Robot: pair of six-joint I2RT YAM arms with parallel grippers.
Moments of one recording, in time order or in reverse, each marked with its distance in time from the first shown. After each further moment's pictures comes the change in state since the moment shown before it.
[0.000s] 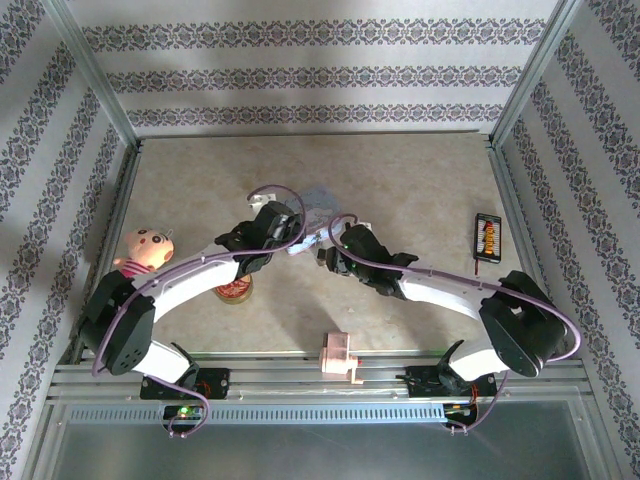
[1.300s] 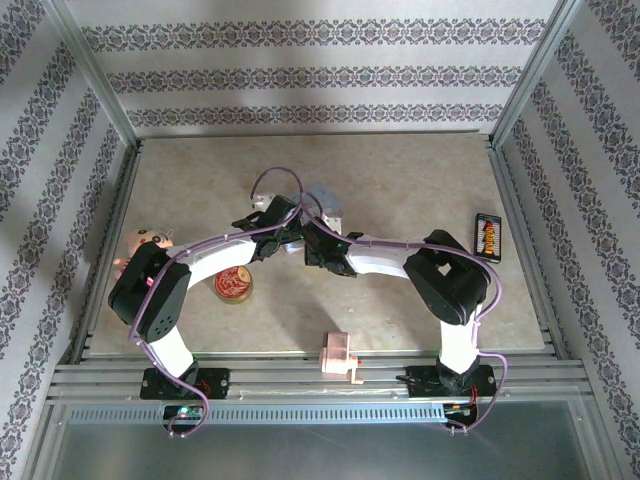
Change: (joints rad) left arm 0.067 0.220 0.110 -0.084 -0.003 -0.076; right arm 0.050 0.455 0.365 -0.152 0.140 0.033
